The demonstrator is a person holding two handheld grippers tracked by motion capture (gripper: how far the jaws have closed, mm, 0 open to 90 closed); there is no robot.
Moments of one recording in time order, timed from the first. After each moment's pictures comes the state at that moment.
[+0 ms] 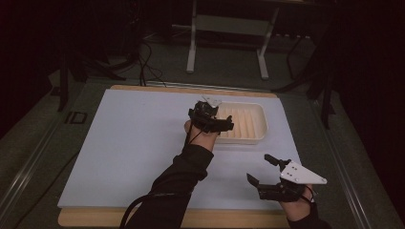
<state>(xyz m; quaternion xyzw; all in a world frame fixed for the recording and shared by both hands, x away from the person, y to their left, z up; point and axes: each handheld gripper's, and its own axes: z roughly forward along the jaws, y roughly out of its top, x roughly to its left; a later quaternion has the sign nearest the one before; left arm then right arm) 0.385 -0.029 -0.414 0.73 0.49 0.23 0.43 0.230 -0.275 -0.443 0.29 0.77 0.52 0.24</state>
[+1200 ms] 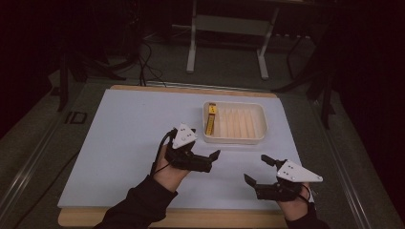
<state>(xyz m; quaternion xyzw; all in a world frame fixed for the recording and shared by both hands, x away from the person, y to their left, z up) 0.269 0.042 -0.400 0.76 0.34 0.18 0.52 0.233 -0.270 -0.445 0.29 0.78 0.51 0.22</state>
